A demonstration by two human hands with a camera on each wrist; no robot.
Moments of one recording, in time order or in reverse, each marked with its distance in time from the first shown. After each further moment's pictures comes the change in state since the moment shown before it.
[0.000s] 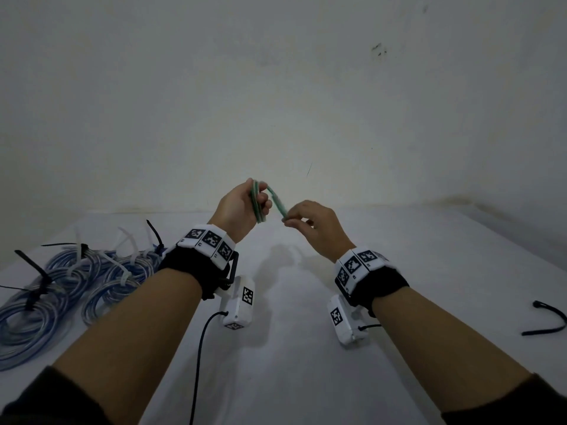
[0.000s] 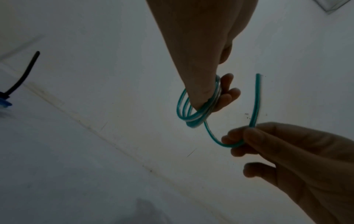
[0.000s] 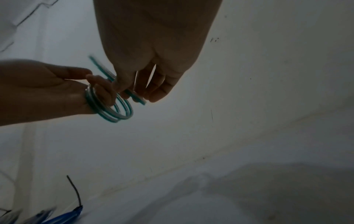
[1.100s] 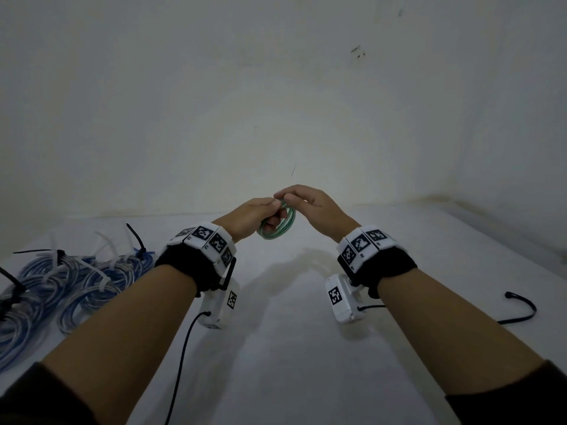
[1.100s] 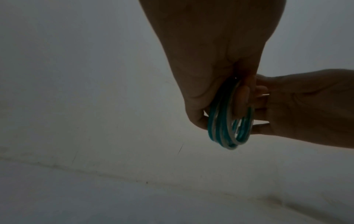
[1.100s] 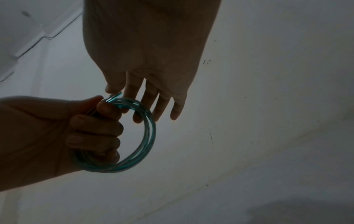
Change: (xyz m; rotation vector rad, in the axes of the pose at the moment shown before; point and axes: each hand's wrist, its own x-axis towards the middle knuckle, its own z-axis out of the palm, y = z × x) left_hand -0.007 -0.016 0.028 0.786 -0.368 0.051; right_hand 0.016 -0.016 -0.046 0.261 -0.164 0.229
